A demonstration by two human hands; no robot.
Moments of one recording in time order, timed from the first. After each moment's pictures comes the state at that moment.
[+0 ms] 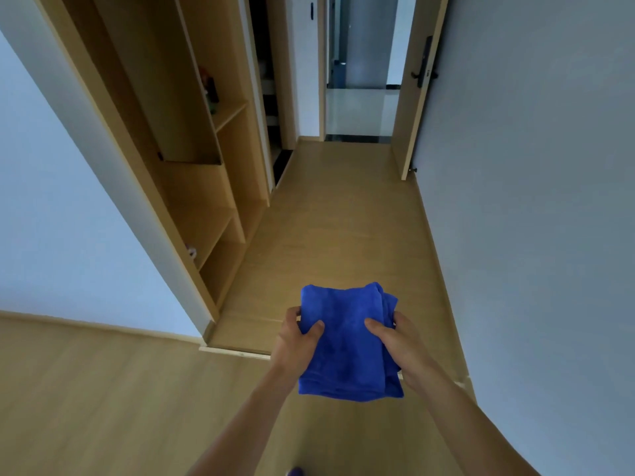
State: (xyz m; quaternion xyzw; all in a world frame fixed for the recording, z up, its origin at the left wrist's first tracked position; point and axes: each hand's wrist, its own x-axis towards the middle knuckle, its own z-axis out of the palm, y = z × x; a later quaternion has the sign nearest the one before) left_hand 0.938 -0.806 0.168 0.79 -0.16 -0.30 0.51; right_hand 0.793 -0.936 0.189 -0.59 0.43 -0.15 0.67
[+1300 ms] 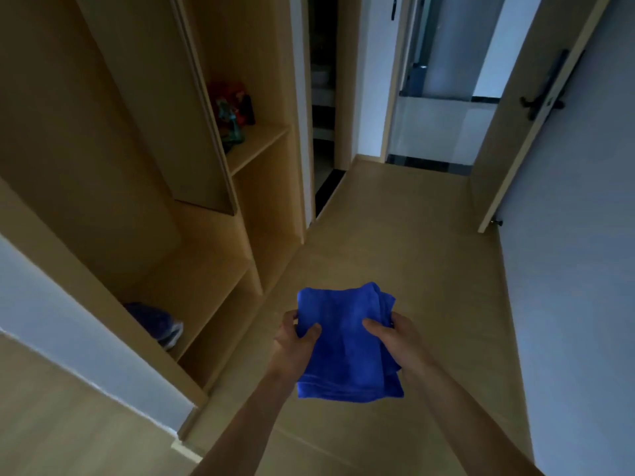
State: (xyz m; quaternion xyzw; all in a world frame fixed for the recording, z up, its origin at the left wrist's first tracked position) left_hand 1.341 -1.195 0.146 0.82 -0.08 -0.20 0.53; right_hand 1.229 -1.364 0.184 -0.66 0.34 -0.06 0.67
